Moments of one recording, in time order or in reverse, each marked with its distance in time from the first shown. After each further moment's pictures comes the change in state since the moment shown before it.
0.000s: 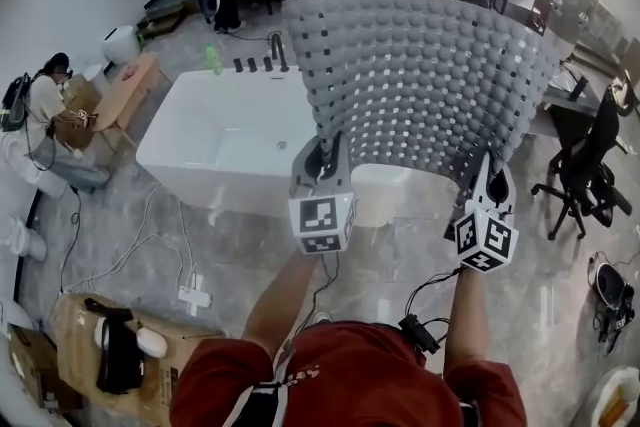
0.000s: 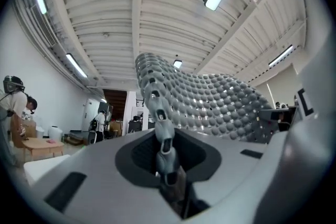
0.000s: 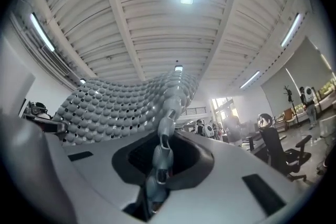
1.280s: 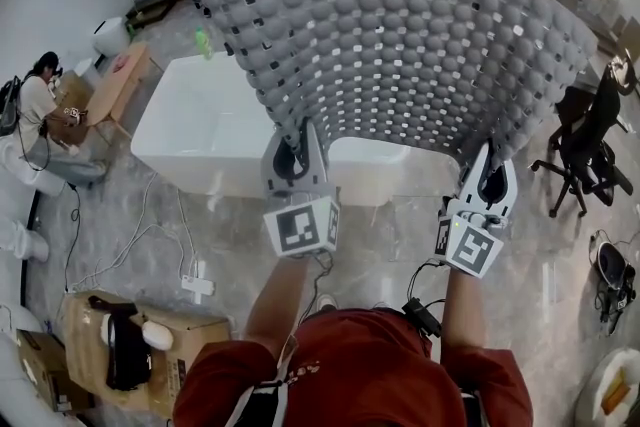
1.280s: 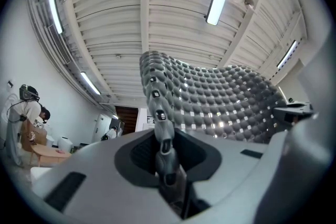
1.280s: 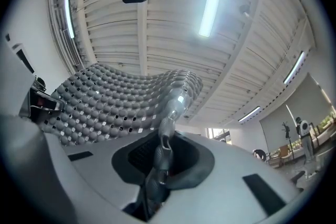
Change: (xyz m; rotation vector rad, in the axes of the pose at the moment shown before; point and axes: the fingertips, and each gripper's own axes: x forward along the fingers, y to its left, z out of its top) left arm -0.035 0.030 0.035 0.007 -0.194 0.155; right arm -0.031 0.029 0.042 -0.242 -0.246 -0.051
